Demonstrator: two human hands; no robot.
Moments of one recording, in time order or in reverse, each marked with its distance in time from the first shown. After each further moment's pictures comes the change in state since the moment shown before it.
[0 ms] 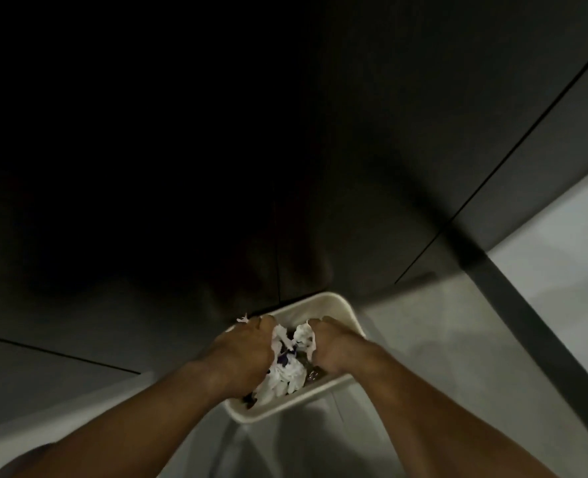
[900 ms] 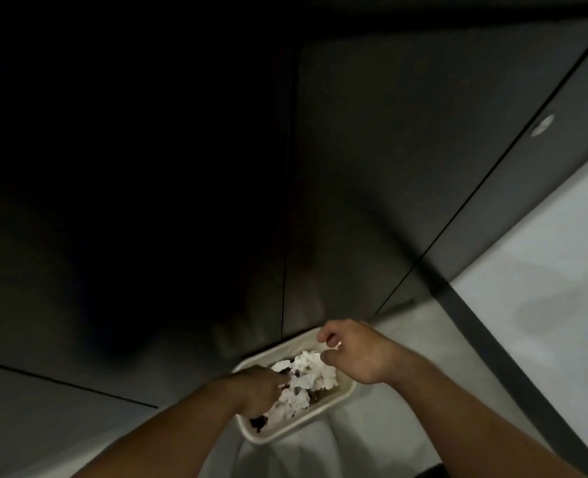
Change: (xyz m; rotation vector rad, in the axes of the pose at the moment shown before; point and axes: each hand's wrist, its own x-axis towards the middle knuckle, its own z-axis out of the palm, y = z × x) left_hand -0.028 0.016 -0.057 -0.003 -0.320 0.163; right_hand -0.127 -0.037 -0.106 0.178 0.149 -0.096
